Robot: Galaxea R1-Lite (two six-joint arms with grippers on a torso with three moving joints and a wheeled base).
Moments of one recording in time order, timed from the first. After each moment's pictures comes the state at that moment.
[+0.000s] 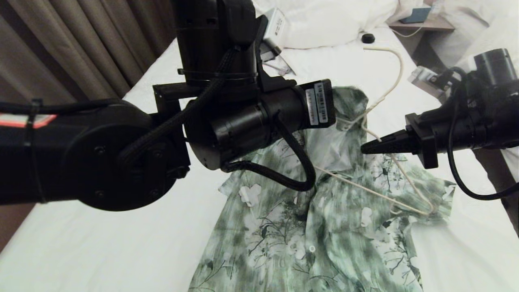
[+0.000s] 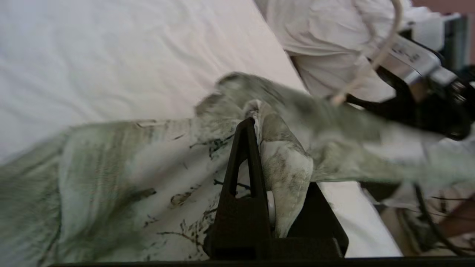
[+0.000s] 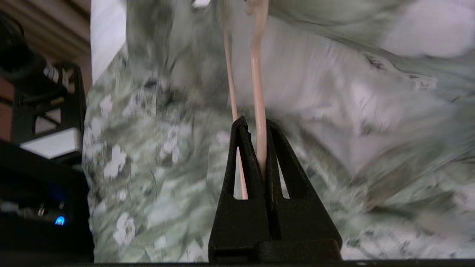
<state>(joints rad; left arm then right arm) -0.95 1.77 -1.42 -0.34 0.19 -0.25 0.18 1.72 -1.50 0.40 0.93 -0.53</state>
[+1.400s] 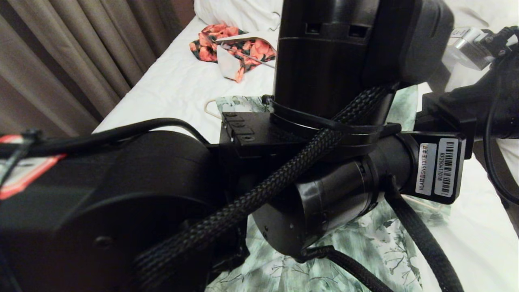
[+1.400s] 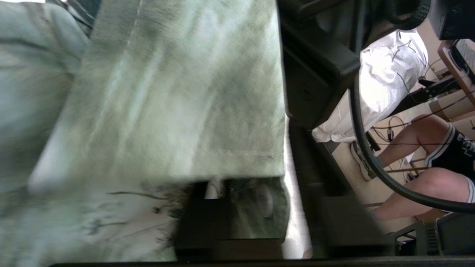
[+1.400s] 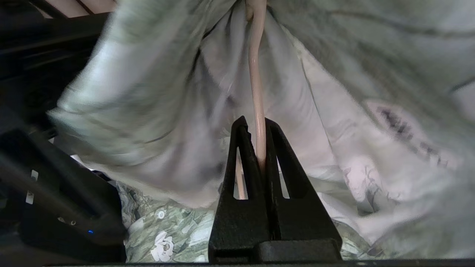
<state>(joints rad) -1.22 1.83 -1.51 -0.19 0.24 -0.28 0.23 1.58 -1.46 0.34 1.00 -0.44</state>
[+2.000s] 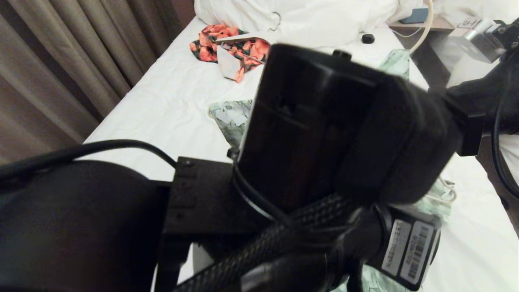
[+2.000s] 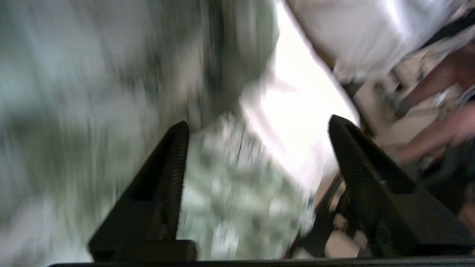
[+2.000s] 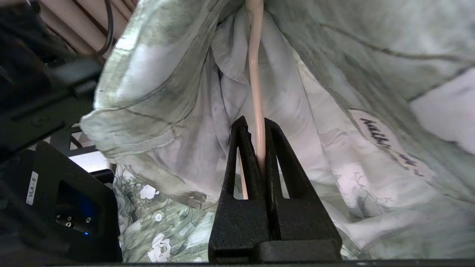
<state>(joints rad) -1.29 1.72 -1.33 -0.03 0.29 -0.27 0.22 1.57 -1.47 0.34 1.01 -0.45</state>
